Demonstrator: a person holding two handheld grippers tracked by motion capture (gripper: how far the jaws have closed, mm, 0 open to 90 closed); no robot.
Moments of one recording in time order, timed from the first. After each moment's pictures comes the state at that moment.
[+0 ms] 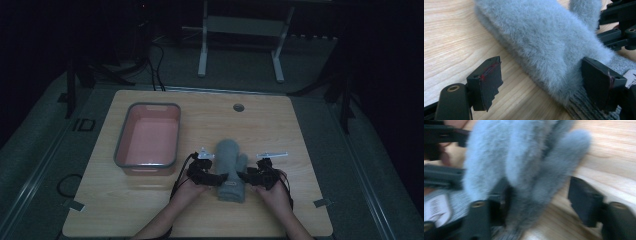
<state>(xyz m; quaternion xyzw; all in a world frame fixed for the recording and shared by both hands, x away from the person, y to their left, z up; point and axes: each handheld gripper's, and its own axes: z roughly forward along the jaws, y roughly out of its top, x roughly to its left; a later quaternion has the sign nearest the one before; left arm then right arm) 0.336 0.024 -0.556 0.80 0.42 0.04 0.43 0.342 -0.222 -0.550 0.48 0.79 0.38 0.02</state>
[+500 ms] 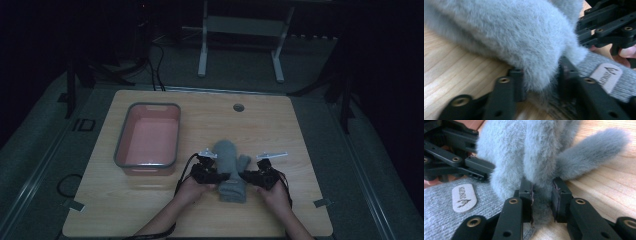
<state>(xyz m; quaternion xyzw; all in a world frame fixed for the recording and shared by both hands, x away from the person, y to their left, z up) 0.342 0.018 -0.560 0.80 0.38 -0.04 0.45 0.343 -0.224 -0.553 0.45 0.80 0.40 -0.02</state>
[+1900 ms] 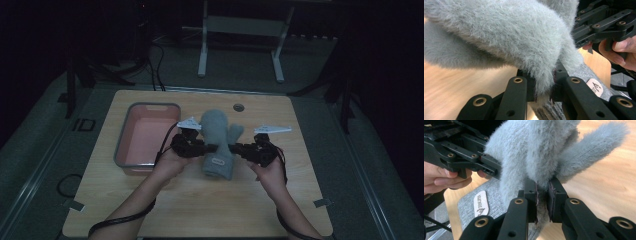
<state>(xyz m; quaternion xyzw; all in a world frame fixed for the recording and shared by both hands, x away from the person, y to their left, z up) 0.358 0.078 -0.441 0.81 0.32 0.02 0.49 0.353 -0.186 -0.444 0.38 0.78 0.50 0.02</state>
